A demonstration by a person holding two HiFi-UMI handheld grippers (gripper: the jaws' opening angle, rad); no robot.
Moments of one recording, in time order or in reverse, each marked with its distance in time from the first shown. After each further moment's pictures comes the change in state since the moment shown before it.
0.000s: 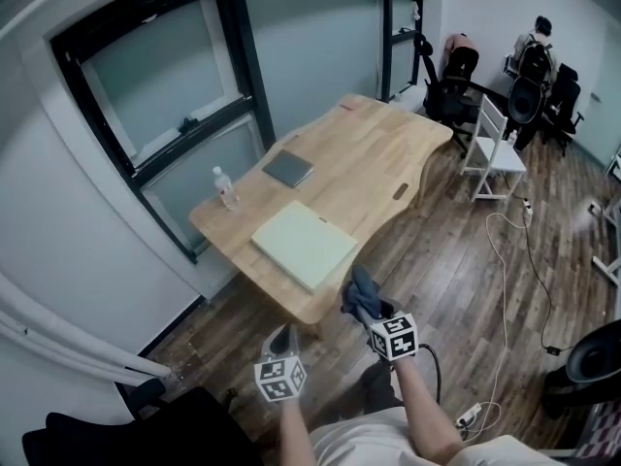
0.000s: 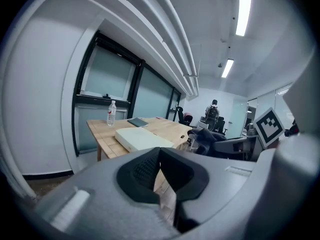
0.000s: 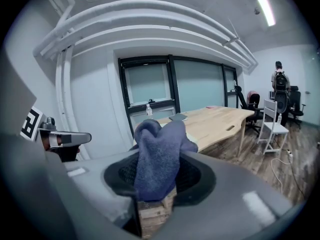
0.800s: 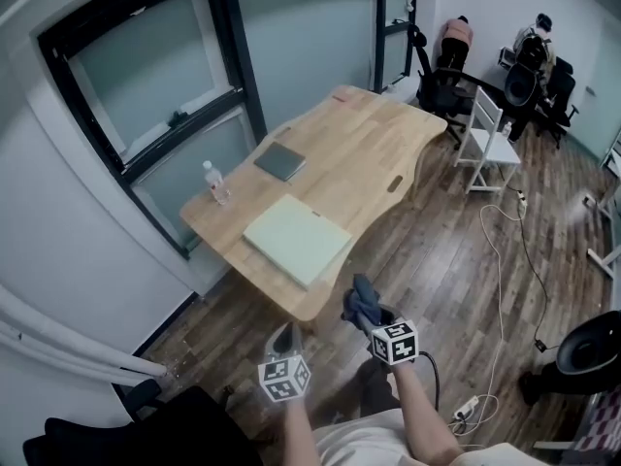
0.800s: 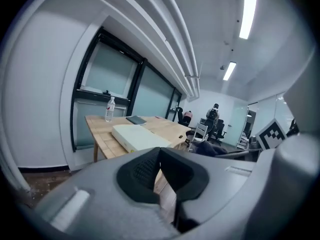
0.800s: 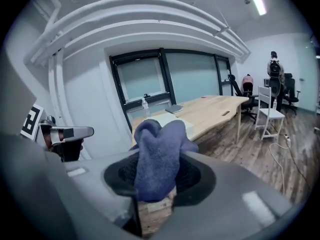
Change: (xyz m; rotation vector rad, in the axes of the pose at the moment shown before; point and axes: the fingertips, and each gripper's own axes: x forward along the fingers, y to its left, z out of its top) left arm 0.011 -0.013 -0.015 -0.046 0.001 -0.007; right arm -0.005 -0.007 -0.046 0.097 0.066 -0.017
